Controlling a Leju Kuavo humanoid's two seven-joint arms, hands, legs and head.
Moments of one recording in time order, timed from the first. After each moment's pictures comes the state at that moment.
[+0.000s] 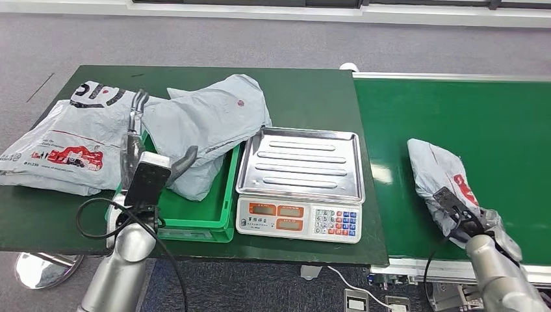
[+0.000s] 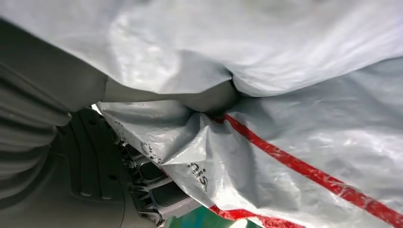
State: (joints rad) left arm -0.32 -0.07 -0.18 -1.38 -0.51 0.28 -0.32; right arm -0.54 -0.28 -0.32 -0.48 1.09 -0.22 0.20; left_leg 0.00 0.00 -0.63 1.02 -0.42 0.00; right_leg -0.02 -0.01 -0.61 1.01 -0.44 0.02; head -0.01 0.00
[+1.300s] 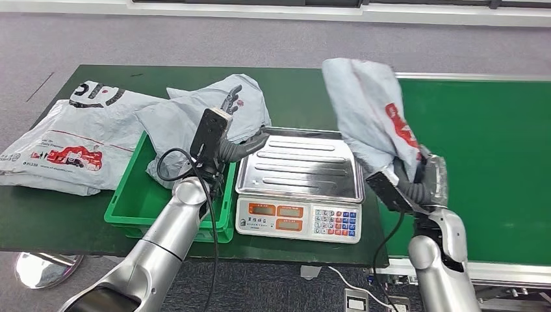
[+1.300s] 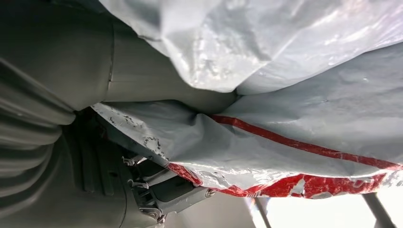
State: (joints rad) left arm -0.70 -0.28 -0.24 -0.71 -0.22 0.13 -0.45; right arm -0.19 -0.03 0.03 -1.49 0.95 -0.38 -0.02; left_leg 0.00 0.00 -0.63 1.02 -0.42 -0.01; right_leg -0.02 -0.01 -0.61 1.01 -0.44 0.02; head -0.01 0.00
